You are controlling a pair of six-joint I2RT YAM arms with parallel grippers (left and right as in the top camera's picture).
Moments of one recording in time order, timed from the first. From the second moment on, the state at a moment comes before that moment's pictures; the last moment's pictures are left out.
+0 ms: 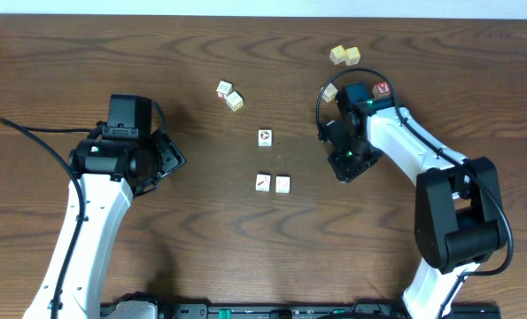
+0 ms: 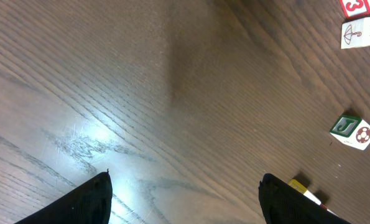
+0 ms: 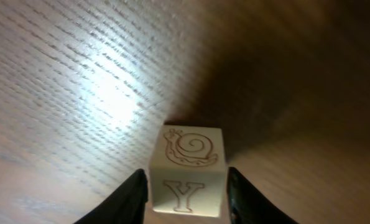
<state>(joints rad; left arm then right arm) -0.07 1.32 1.10 -1.02 -0.03 -0.68 0.29 1.95 1.31 -0.99 -0.05 -0.33</state>
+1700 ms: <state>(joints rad) -0.07 1.32 1.10 -1.02 -0.03 -0.68 0.54 1.95 1.29 -0.90 -0.15 0.57</state>
